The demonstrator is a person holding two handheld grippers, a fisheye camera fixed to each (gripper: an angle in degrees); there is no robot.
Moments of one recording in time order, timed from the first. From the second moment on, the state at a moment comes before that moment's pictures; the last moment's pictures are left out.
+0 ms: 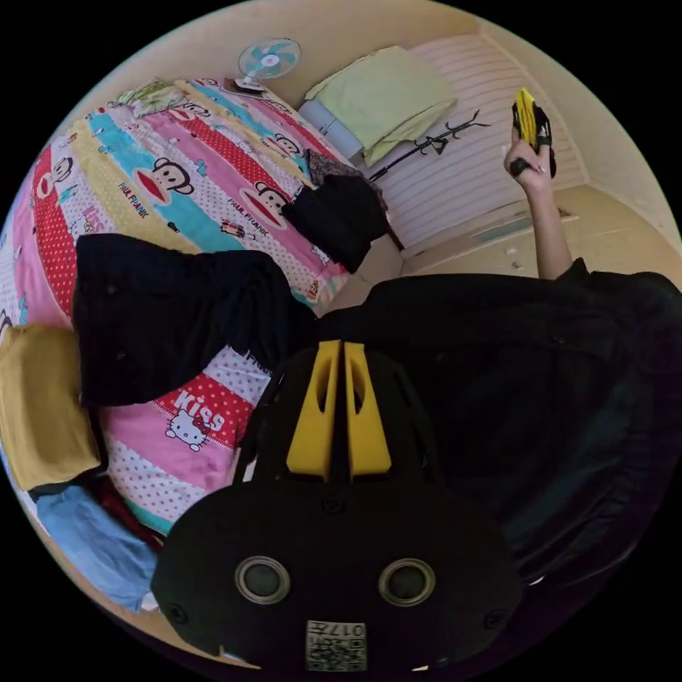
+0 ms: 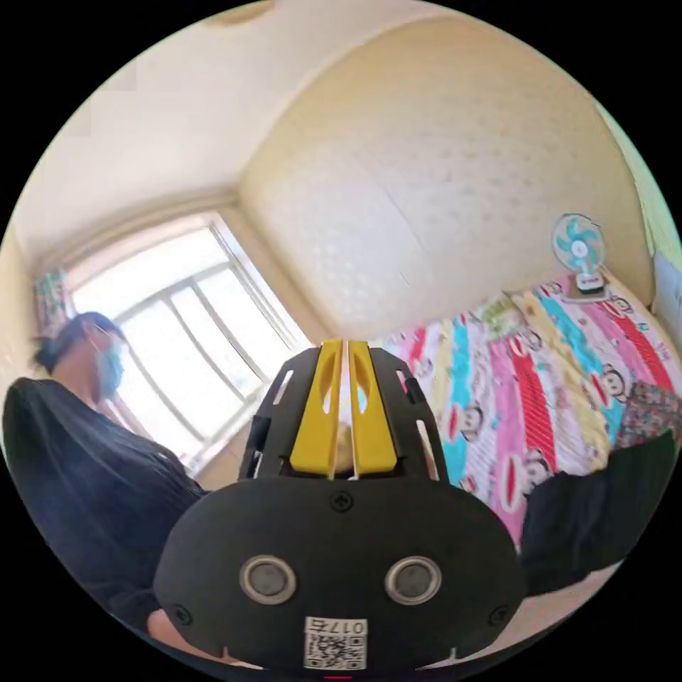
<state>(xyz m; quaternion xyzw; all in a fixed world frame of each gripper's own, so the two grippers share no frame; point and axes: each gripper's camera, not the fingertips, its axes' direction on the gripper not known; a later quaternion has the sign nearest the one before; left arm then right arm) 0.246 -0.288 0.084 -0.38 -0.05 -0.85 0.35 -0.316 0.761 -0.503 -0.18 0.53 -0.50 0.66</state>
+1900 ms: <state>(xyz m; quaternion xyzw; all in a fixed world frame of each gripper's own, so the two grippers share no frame) 0.154 -0.124 -0.222 -0.42 -0.47 -0.72 0.29 -0.127 0.569 -0.303 -0.19 0.76 -0.40 0.48</state>
